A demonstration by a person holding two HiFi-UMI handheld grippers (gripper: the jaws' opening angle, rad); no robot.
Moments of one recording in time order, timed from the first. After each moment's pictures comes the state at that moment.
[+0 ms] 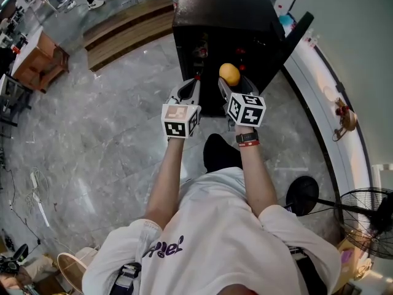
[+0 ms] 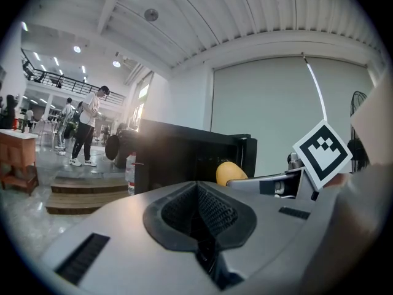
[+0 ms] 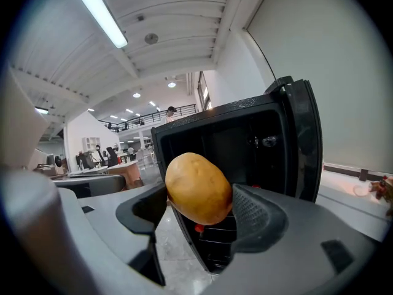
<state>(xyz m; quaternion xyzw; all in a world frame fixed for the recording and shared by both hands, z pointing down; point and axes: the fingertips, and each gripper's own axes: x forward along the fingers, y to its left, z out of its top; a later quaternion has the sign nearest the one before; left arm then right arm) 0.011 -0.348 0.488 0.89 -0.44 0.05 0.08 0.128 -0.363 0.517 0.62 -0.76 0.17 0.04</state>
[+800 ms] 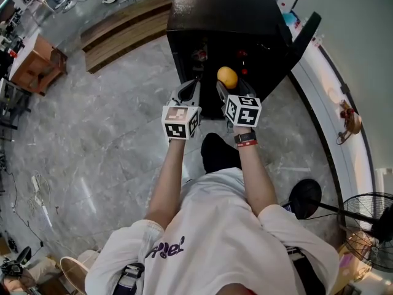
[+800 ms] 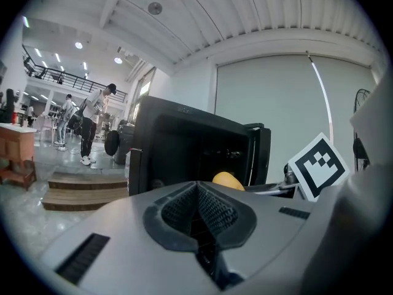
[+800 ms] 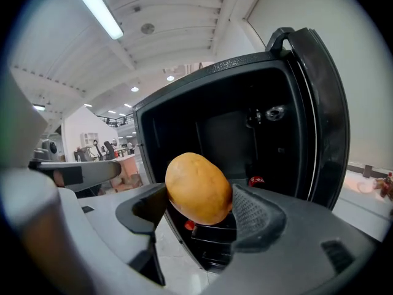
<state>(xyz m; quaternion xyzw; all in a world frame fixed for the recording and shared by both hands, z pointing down) 0.027 -0.408 0.524 0.89 -0.45 0.05 0.09 0.140 -0.425 0.577 0.62 -0.76 0.19 0.06</state>
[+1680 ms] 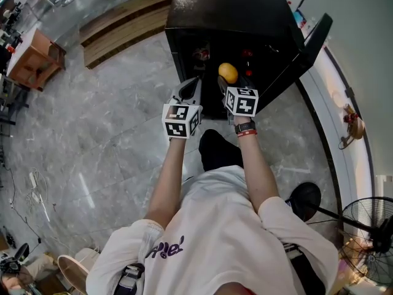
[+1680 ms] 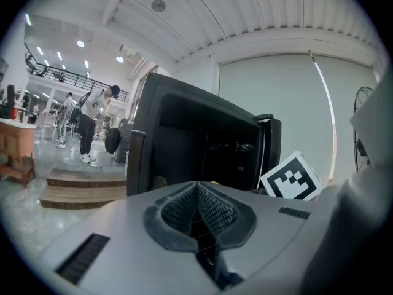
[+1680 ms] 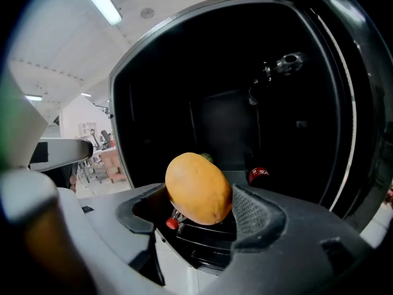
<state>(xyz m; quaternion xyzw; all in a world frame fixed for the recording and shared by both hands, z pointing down) 0.030 -0.450 0.559 0.89 -0.45 0.05 0.10 0.150 -0.497 0.644 0.62 -0.75 0.19 0.11</state>
